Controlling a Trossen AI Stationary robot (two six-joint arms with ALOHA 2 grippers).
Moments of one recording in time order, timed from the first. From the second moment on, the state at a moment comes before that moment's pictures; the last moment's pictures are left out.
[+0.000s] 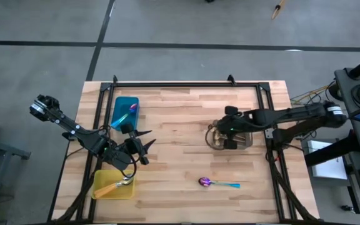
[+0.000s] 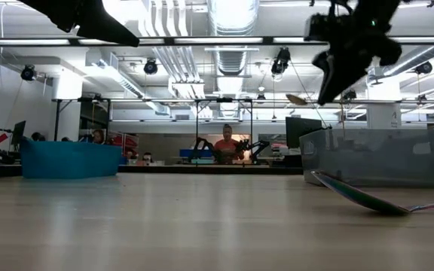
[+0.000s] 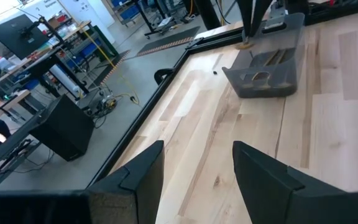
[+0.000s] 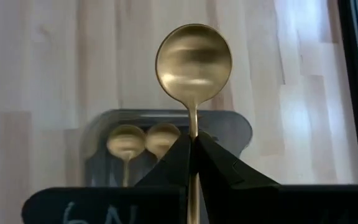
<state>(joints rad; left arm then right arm) -0.56 1.16 0.69 -0.16 -1.09 -0.13 0.02 1.24 0.93 -0.75 0.22 -0.05</state>
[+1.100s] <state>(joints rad) -0.56 1.16 0.69 -0.16 -1.09 -0.13 -0.01 1.26 0.60 -0.53 0.25 -0.08</state>
